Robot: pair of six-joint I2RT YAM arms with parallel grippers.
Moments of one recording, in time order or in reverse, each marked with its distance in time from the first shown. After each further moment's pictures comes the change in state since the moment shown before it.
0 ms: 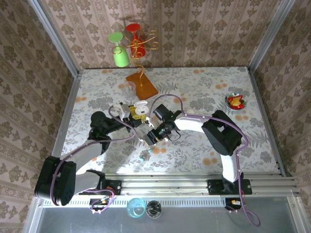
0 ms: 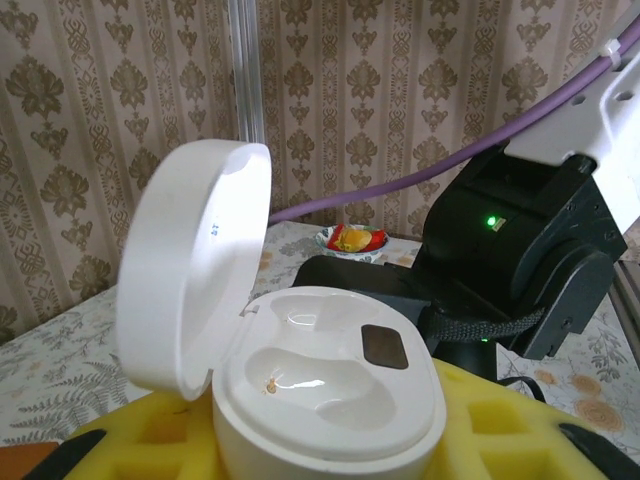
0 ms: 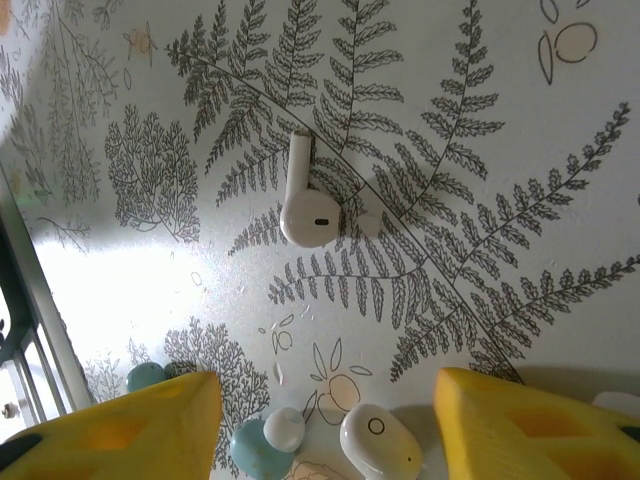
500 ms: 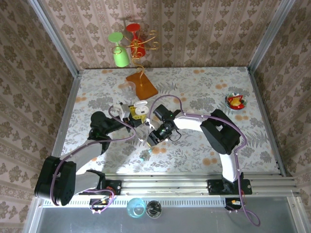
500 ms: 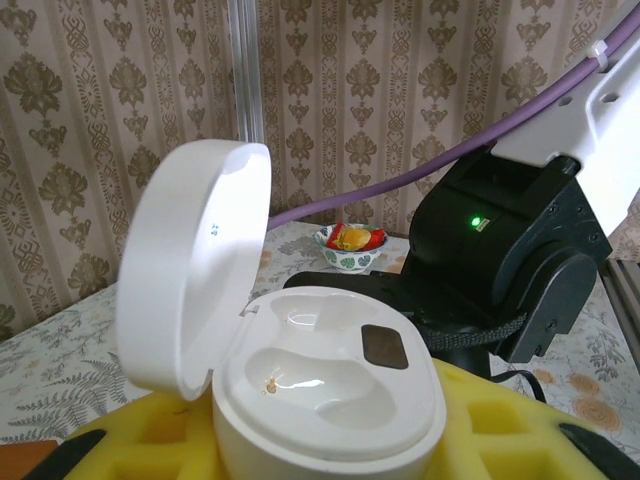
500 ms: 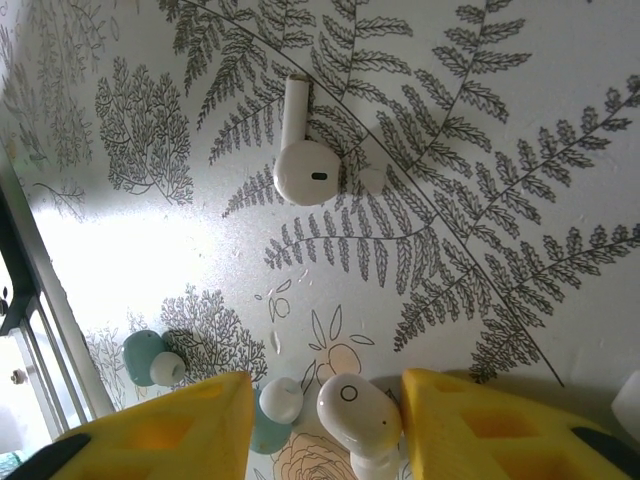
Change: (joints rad) left arm 0.000 0.000 0.000 0.005 0.000 -0.001; right arm -0.005 0.030 0.024 -0.069 -0.040 -0.031
